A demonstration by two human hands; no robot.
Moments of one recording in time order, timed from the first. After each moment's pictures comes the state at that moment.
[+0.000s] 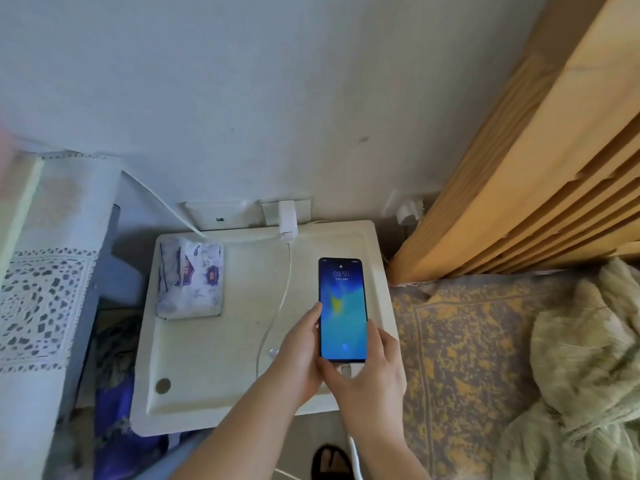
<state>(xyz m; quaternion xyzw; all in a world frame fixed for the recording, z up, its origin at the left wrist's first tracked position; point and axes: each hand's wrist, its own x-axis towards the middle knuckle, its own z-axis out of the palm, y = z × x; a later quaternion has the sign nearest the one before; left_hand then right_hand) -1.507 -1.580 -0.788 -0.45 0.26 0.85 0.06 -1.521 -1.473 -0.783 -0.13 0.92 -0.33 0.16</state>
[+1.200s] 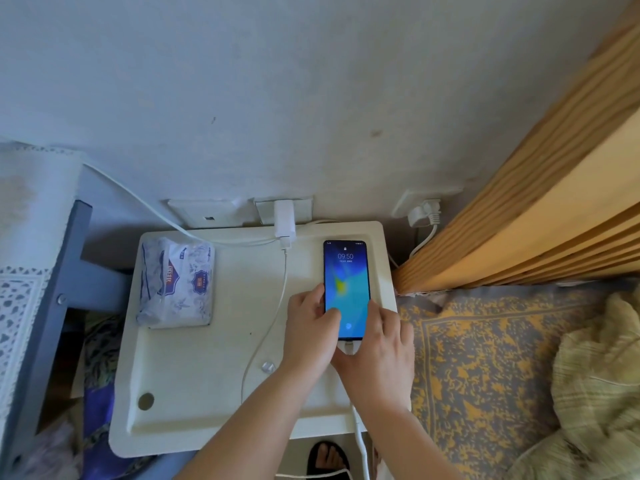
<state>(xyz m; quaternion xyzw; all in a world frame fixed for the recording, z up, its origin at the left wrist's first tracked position) -1.550 -1.592 -0.808 -0.46 0.65 0.61 -0.02 -1.576 -1.495 -0.807 -0.21 0.96 -0.15 0.11</state>
